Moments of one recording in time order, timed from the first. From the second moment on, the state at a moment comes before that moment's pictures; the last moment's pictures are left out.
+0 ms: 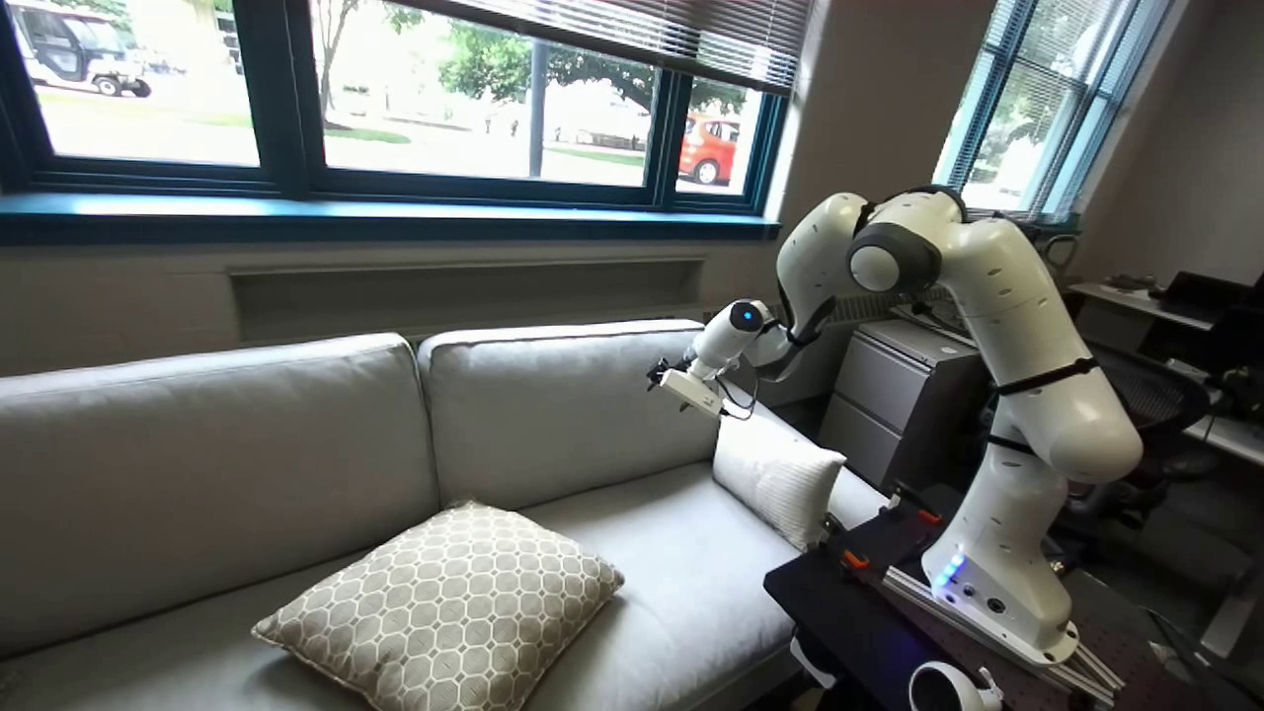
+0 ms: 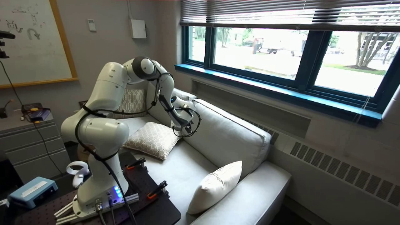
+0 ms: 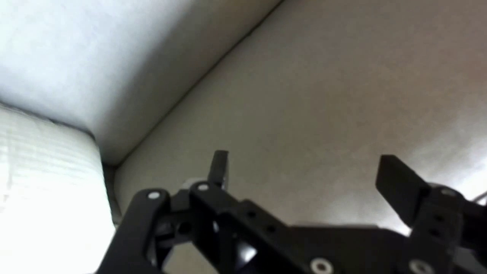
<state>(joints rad) 0.68 0.74 -0.59 -1.93 -1.41 3.36 2.60</state>
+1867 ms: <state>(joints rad) -0.06 1.08 0.48 -1.89 -0.43 3.46 1.91</state>
